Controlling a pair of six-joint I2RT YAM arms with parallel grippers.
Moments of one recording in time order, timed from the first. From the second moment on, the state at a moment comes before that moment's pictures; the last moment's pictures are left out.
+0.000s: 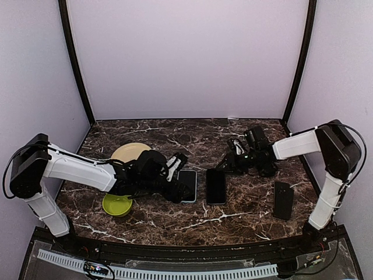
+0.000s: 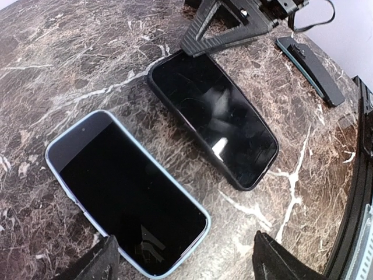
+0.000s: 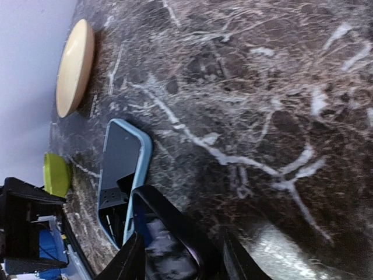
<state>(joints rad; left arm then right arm) -0.99 1.65 0.85 0.12 0.06 -0.27 0.48 1.79 0.95 -0.04 -0.61 0.52</state>
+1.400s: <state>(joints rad) -0.99 1.67 0.90 0.05 0.05 -0.22 0.46 2.06 1.43 -0.62 0.56 0.02</state>
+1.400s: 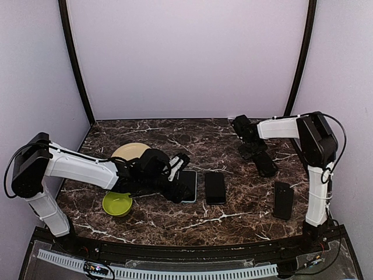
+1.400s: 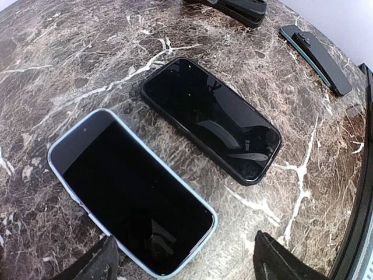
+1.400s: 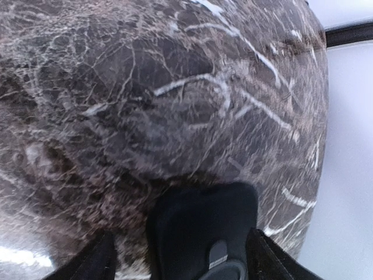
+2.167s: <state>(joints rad) -0.99 1.67 0.90 0.04 0.07 -0.20 0.45 1.92 1.44 -0.64 0.55 -0.03</state>
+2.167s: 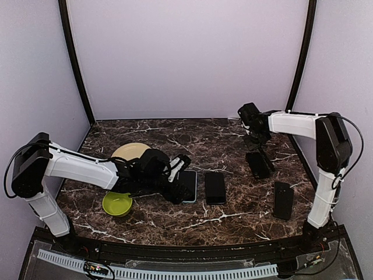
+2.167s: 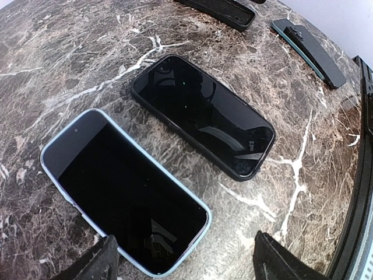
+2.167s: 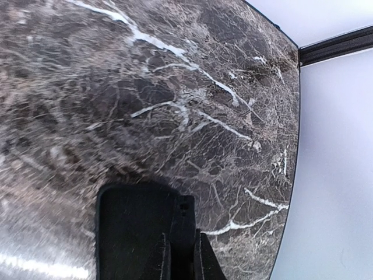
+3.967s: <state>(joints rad) -0.98 1.31 0.52 1.05 0.39 -0.32 0.84 1.19 0.75 0.37 -0.70 0.25</state>
